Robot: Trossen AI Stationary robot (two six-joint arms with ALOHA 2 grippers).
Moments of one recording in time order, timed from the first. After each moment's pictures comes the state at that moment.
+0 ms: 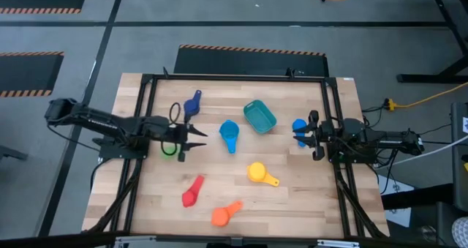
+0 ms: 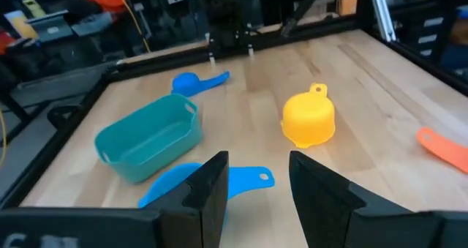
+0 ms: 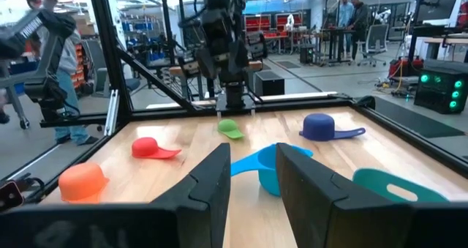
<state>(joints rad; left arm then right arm) -0.09 0.87 0.33 0.31 -0.09 0.16 -0.02 0.02 0.01 0.06 -0.02 0.08</state>
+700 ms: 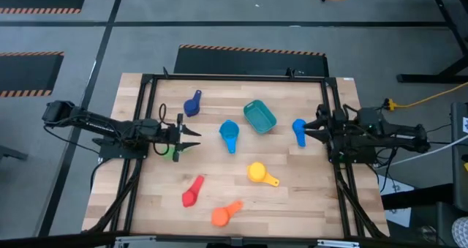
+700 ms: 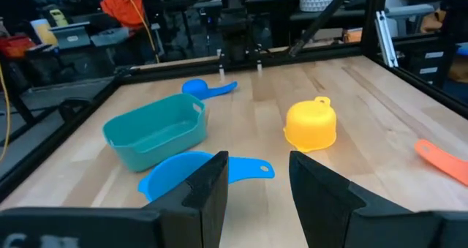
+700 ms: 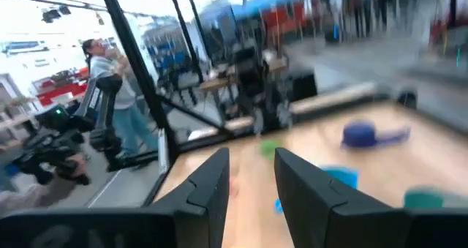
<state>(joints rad) -0.09 0.76 0.13 0.51 -0.11 0.09 -0.01 0.18 0.37 -0.17 -0.09 0.34</state>
